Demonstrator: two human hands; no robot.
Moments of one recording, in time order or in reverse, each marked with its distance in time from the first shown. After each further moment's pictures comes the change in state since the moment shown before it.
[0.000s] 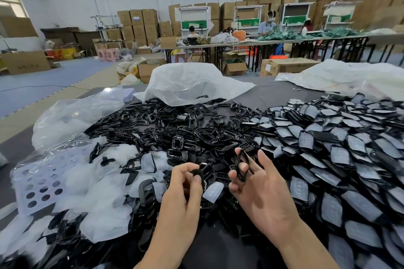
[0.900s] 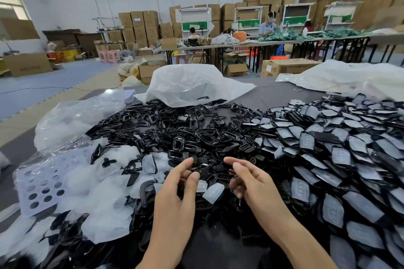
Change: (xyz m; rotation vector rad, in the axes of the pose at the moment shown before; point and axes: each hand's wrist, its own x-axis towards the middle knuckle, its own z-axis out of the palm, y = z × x) left_hand 0.003 0.003 -0.003 0.001 0.124 -0.003; right_hand 0.008 0.009 -0.007 -0.707 0.095 -0.182
